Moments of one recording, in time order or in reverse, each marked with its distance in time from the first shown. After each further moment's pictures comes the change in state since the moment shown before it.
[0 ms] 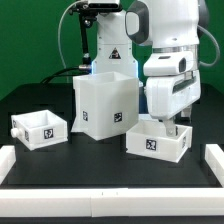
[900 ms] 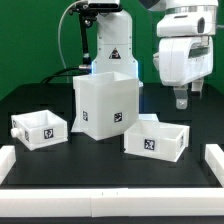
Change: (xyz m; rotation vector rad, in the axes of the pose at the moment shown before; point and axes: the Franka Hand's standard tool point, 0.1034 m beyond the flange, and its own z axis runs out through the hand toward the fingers) arm 0.035 0.032 -0.061 -0.028 -0.045 -0.022
